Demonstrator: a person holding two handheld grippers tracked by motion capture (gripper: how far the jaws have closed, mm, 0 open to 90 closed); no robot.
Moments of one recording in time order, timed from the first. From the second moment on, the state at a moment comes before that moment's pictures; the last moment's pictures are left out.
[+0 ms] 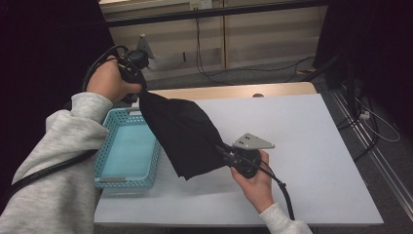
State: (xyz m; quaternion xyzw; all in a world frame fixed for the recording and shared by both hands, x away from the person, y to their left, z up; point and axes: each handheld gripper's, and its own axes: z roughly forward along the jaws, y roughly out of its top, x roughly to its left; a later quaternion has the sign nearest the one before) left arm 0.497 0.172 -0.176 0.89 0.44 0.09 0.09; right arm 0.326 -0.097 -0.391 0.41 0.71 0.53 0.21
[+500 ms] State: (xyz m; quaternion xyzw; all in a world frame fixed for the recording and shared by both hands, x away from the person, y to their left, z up) left arm 0.498 0.213 -0.155 0.87 0.47 0.08 0.09; right arm 0.338 -0.064 -0.378 0.38 0.72 0.54 0.20
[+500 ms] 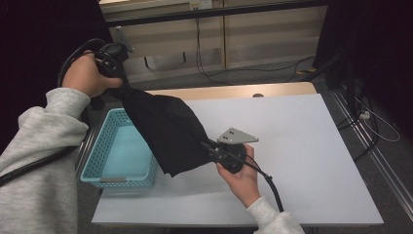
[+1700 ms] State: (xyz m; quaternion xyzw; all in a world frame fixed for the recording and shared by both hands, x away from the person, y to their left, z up) left arm 0.490 0.257 -0.125 0.85 0.50 0.11 0.10; right arm 0.344 -0.014 -0.362 0.35 0.73 0.56 0.19
